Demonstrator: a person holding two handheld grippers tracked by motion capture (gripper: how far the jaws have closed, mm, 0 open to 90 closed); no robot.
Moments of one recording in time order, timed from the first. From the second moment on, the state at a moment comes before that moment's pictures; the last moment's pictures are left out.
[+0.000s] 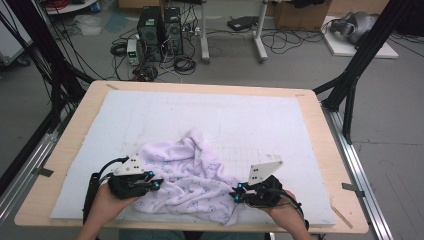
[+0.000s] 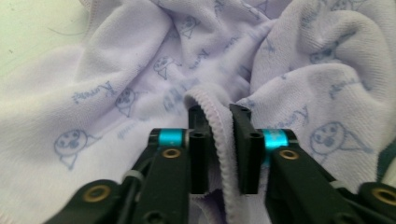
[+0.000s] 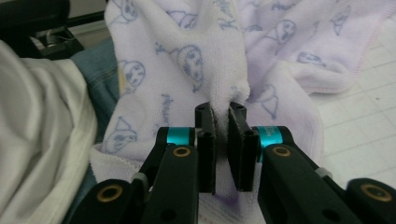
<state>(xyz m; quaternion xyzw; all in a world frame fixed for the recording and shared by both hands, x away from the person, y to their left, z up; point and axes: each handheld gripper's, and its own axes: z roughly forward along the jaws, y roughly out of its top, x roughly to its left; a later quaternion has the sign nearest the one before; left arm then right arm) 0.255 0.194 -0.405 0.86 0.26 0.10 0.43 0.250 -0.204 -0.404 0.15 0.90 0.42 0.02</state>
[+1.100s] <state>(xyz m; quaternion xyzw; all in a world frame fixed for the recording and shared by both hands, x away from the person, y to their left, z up) 0.311 0.184 -0.430 0.87 0.30 0.09 0.39 0.348 -0.154 -0.438 0.19 0.91 0.36 0.03</state>
